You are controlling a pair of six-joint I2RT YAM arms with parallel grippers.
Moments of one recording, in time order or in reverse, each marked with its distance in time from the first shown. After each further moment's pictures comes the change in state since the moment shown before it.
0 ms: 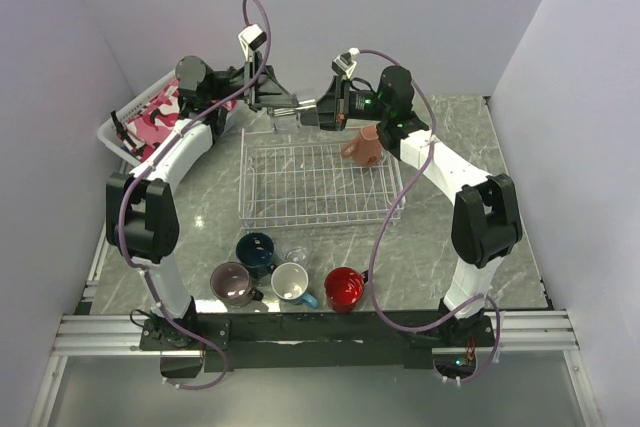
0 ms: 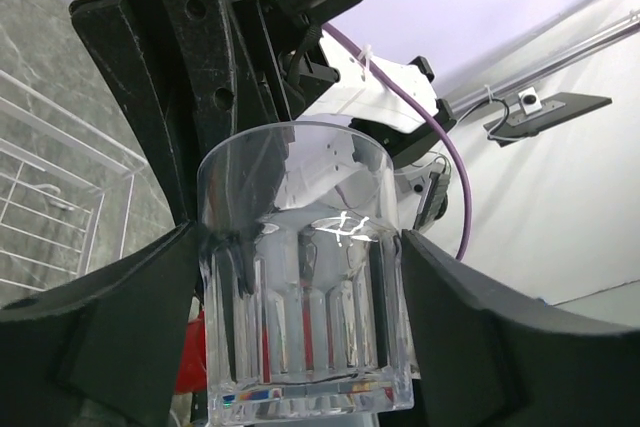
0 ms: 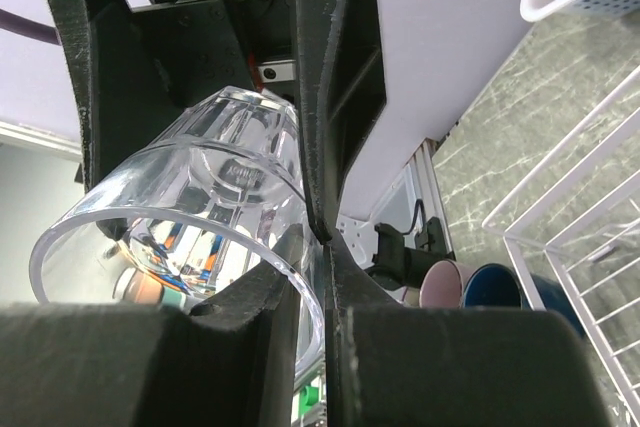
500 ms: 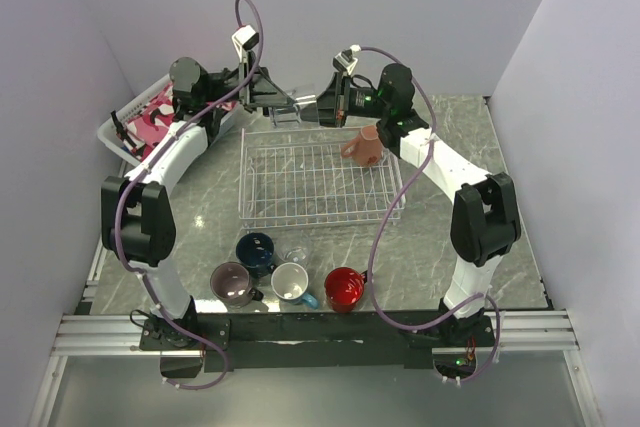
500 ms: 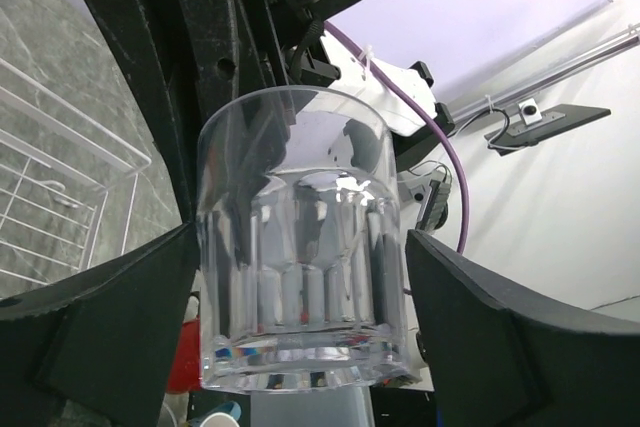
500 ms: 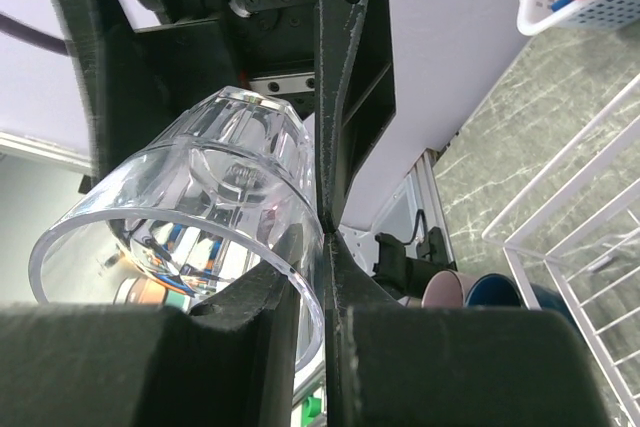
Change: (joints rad) left arm 0.021 -0.033 -0.037 -0.016 -0.007 0.008; right arm -0.004 0.013 0.023 0.003 0.019 0.016
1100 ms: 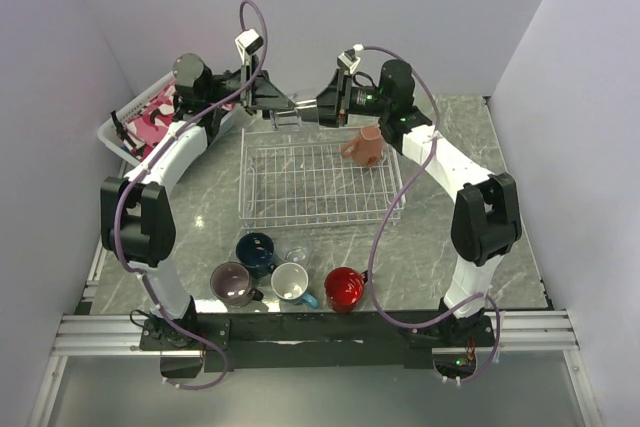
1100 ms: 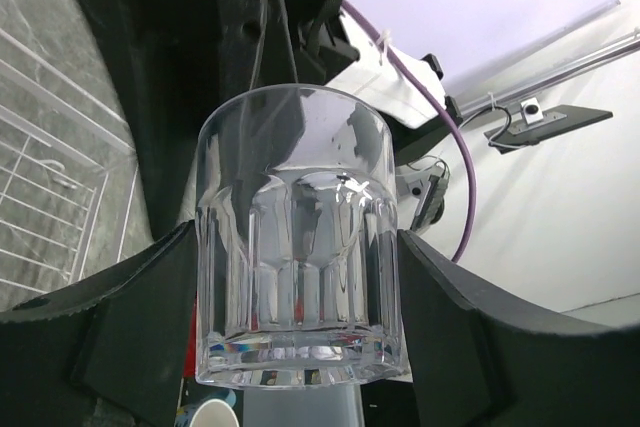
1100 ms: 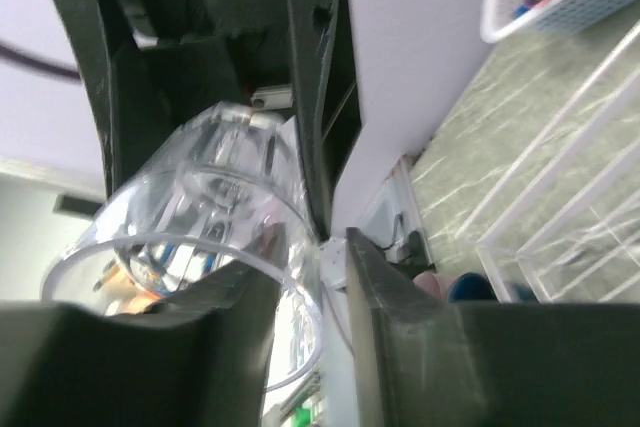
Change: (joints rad) left arm 0.002 -0.002 0.001 -0.114 0.006 0.081; right arm -0.009 0.003 0.029 -0.116 0.016 -0.072
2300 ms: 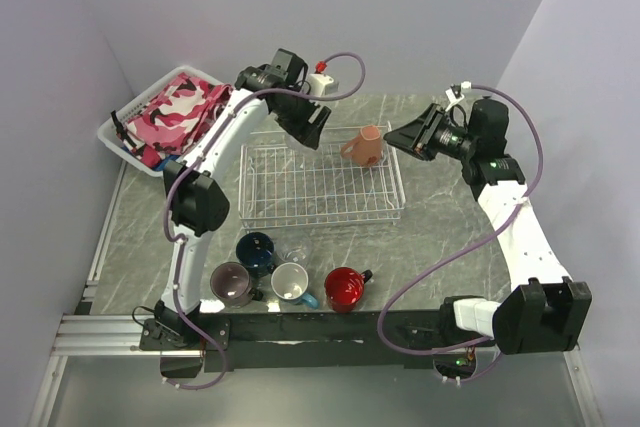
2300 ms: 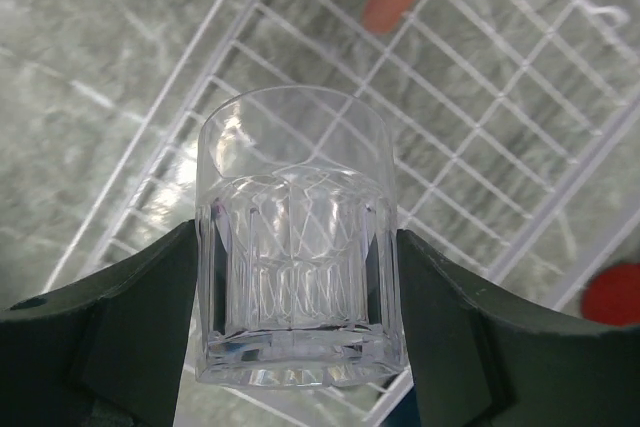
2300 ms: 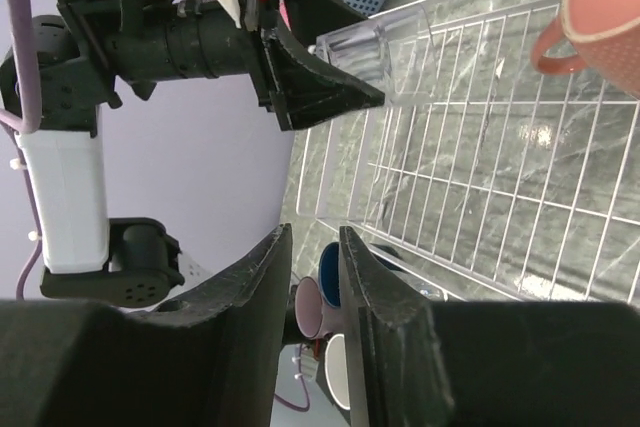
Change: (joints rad) left arm -0.286 0.435 0.875 -1.886 -1.049 1.698; right arm -0.367 -0.604 -0.417 -0.575 0.265 -0.383
